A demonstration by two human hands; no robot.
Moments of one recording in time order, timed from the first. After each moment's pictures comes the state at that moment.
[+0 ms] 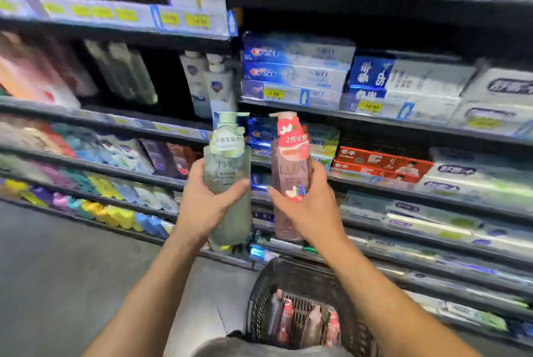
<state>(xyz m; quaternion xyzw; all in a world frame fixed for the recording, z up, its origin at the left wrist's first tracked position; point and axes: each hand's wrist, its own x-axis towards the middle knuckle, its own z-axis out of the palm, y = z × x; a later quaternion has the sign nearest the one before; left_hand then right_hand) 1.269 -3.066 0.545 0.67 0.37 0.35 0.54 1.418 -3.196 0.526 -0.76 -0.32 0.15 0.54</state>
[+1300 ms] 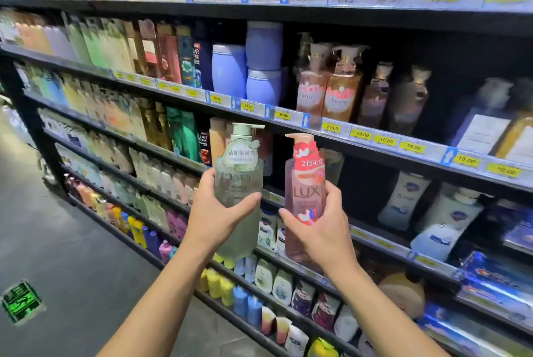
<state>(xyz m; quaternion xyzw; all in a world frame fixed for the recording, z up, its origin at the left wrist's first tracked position) 0.950 -2.720 0.661 0.68 0.37 0.50 0.40 1.131 -2.810 0.630 -0.69 -0.44 0.13 0.55</state>
